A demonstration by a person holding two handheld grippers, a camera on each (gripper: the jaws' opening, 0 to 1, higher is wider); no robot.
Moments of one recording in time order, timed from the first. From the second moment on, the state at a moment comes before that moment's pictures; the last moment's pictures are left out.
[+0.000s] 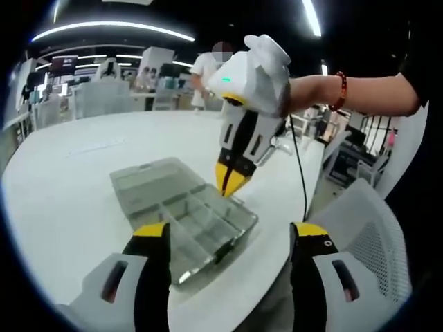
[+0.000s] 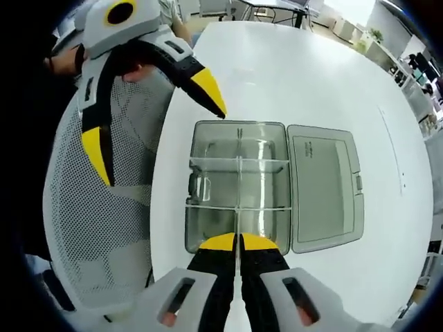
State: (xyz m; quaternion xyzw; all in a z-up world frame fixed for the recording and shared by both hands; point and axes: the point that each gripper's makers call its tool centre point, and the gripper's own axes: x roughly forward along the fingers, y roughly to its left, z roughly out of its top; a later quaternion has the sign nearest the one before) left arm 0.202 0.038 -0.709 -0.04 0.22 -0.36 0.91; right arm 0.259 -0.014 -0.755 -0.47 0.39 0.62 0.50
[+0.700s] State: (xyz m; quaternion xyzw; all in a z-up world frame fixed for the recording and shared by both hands) left arm 0.202 0.037 -0.709 -0.04 0.23 -0.35 0.91; right arm 0.258 -0.014 -0.781 -0.47 0.40 0.61 0.50
